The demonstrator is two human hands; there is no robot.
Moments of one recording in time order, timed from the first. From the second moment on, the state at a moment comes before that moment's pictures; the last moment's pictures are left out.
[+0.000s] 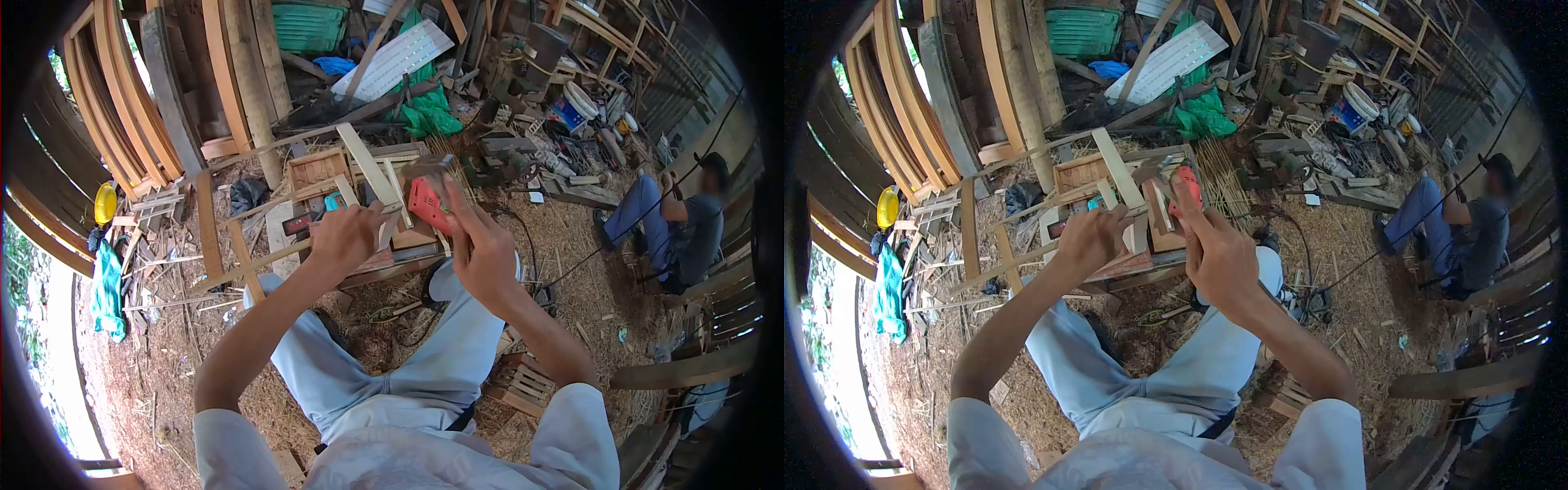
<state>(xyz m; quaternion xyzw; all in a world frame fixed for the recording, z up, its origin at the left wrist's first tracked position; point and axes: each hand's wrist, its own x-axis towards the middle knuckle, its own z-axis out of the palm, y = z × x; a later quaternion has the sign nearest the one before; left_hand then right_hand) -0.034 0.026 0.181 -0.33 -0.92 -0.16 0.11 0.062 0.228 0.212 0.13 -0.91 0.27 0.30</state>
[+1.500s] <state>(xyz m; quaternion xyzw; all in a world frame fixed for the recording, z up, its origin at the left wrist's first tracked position) -0.044 0.027 0.175 -0.31 -0.94 -0.13 0.08 0.051 0.231 0.212 0.13 -0.95 0.22 0.17</state>
